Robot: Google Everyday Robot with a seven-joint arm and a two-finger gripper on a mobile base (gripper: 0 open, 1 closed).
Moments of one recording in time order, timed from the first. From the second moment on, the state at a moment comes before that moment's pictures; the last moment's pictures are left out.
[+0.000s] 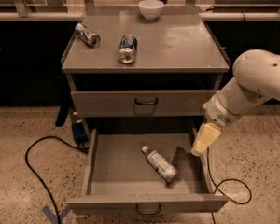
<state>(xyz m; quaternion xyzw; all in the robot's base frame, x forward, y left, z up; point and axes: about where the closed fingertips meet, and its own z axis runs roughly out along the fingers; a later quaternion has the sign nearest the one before) 0.523 -0.202 0.724 -0.55 0.82 0.08 0.15</state>
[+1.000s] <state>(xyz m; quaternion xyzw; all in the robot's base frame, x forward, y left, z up) 0.542 -0.124 0.589 -0.44 0.86 0.21 0.17</state>
